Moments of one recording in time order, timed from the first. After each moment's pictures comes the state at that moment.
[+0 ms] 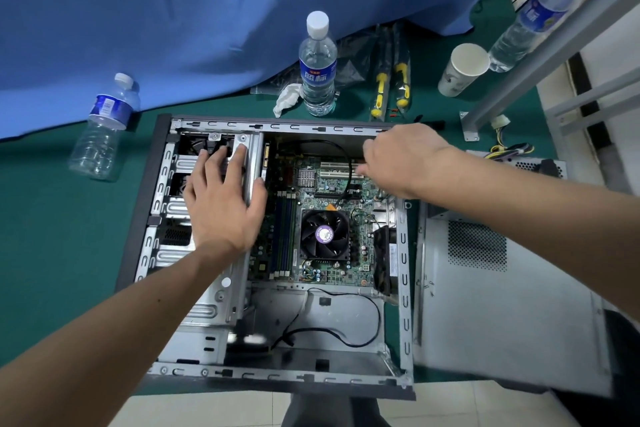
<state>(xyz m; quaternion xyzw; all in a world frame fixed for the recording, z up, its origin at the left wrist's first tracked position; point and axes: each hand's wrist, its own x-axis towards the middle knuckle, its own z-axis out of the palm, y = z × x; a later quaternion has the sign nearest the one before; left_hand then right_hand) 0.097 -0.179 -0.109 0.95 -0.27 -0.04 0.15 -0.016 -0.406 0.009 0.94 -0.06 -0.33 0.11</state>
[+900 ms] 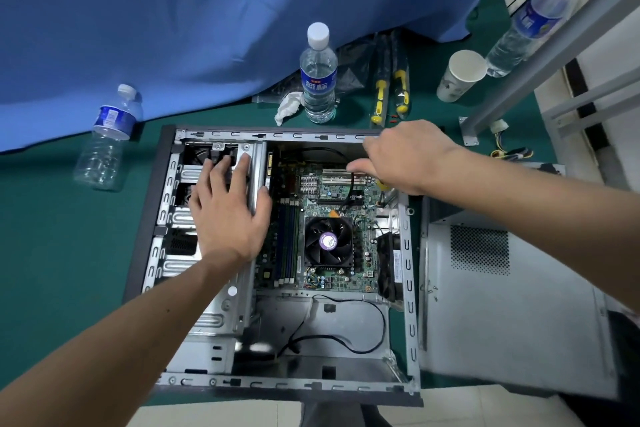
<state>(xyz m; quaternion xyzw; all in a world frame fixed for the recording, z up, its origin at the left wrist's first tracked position) 0.095 -0.179 -0.107 0.95 -0.27 -0.04 0.16 -0.015 -0.418 0.004 0.96 -0.07 -0.25 0.12</state>
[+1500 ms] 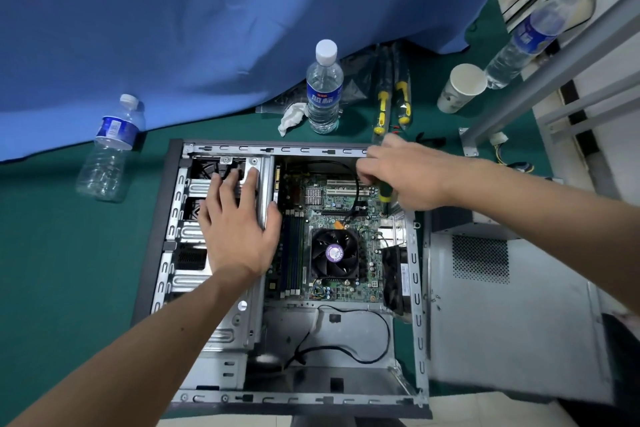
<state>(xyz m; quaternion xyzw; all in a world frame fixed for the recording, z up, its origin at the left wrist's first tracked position) 0.095 -0.179 -0.105 0.95 -0.26 -0.05 0.15 -0.011 -0.431 0.005 0.95 -0.01 -0.30 -0.06</state>
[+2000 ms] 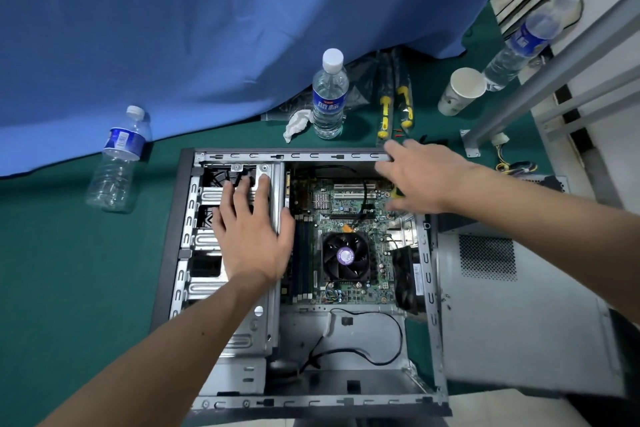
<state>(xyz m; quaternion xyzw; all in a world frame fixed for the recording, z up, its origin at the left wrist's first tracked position) 0.093 -0.181 -0.097 0.95 -0.26 -0.08 0.13 -0.011 -0.420 0.004 0.95 -0.08 -0.30 0.04</state>
